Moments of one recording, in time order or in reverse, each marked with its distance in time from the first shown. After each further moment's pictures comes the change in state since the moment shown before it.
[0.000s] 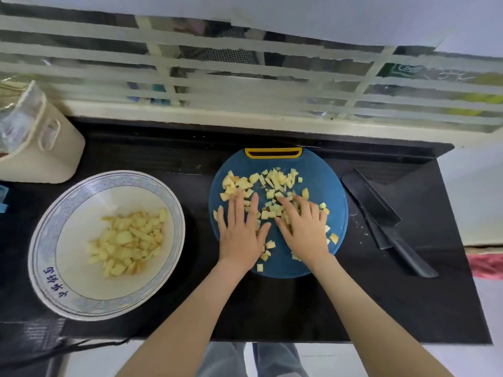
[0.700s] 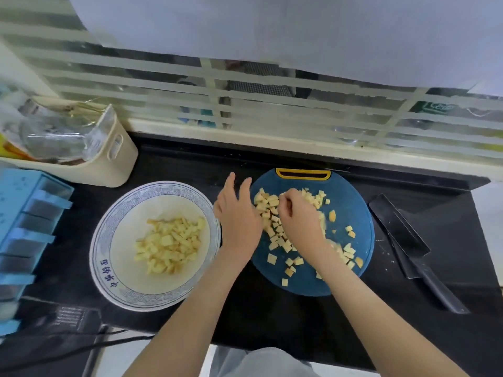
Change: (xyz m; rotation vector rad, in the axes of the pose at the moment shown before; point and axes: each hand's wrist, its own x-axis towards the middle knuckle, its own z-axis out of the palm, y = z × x) left_hand 0.034 -0.015 -0.104 -0.277 0.300 -0.301; right_hand 0.060 -0.090 -0.072 0.614 -0.130 0.132
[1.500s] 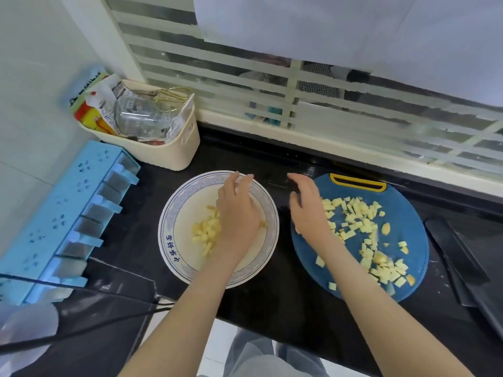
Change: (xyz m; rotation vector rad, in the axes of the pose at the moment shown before) left_hand 0.008 -0.086 -0.078 -0.122 0.089 -0.125; right_hand 0.014 -0.063 0.071 0.107 -0.100 -0.164
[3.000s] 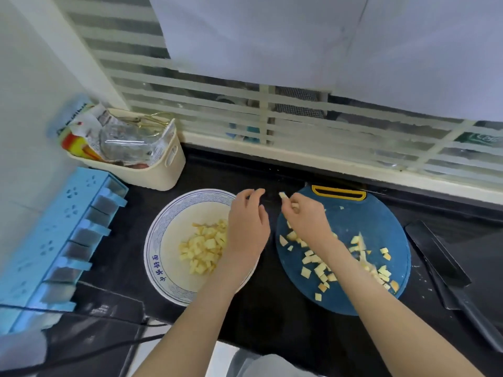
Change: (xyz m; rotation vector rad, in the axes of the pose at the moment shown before) left_hand -0.004 0.037 0.022 -0.033 -0.063 0.216; right_hand 0.004 -0.006 -0.048 -0.098 -0.073 0.199
